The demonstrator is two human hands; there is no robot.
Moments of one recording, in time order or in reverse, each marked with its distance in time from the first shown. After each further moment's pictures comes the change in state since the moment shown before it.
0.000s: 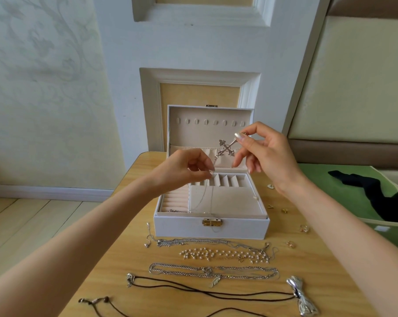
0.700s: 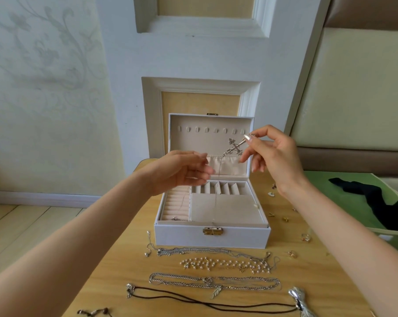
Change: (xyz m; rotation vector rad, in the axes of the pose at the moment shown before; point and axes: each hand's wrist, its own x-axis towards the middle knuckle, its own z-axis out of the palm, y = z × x) left_hand 0.023 -0.014 -0.017 -0.789 -0.166 -0.326; right_hand 0.010 0.003 -0.007 0.034 0.153 -0.010
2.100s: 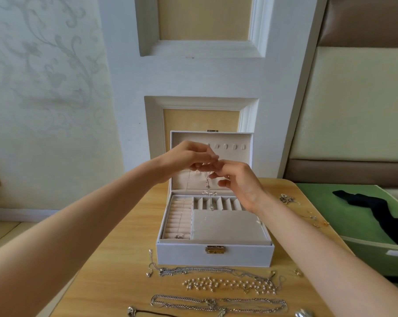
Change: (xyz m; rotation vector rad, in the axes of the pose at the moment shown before) left_hand 0.022 0.042 0.000 0.624 0.037 0.262; right_hand 0.020 0.028 0.044 0.155 -0.286 0.315
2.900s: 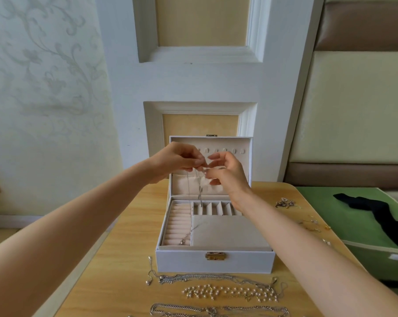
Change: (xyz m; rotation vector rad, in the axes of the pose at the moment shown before) left_hand 0.010 -0.021 -0.023 0.042 0.049 0.006; right_hand 0.022 0.003 0.016 -0.031 0.198 -0.073
